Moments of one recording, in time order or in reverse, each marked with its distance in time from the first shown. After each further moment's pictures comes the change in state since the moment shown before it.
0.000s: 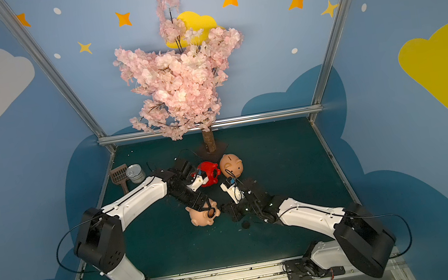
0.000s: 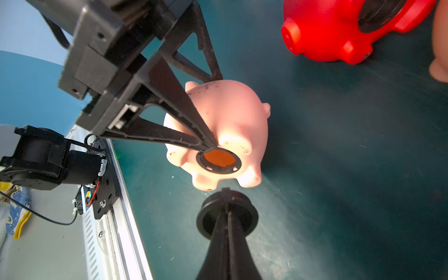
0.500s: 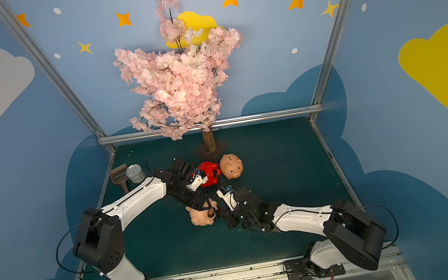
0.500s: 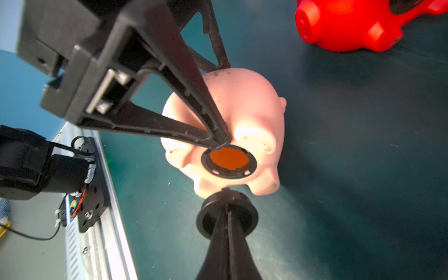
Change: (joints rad) left arm 0.008 -0.005 -0.013 0.022 0.008 -0.012; right arm 0.106 0.051 -0.073 0.175 0.137 0.055
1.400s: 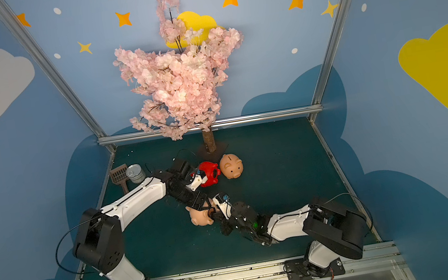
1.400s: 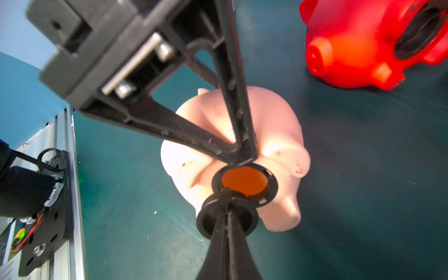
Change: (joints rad) left arm 0.006 -0.003 -0.008 0.012 0.003 -0.001; right arm 0.129 0.138 -0.100 0.406 0.226 -0.037
